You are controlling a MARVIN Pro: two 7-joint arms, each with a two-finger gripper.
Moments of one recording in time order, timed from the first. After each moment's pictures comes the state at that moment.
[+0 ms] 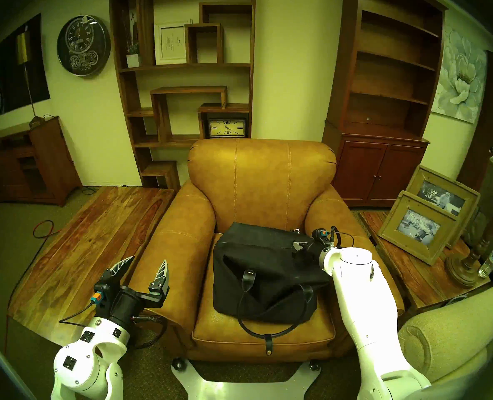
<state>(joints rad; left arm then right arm) 2.35 -1.62 -1.84 -2.27 -0.19 -0.01 -0.32 -1.39 -1.50 1.68 -1.37 -0.06 0.49 0.53</state>
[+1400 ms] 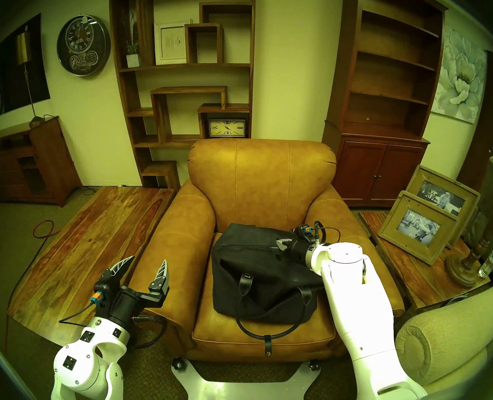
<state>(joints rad) 2.34 -1.62 -1.84 -2.27 -0.19 -0.01 -0.32 -1.45 -1.53 1.53 -1.57 -0.17 0.55 0.57</state>
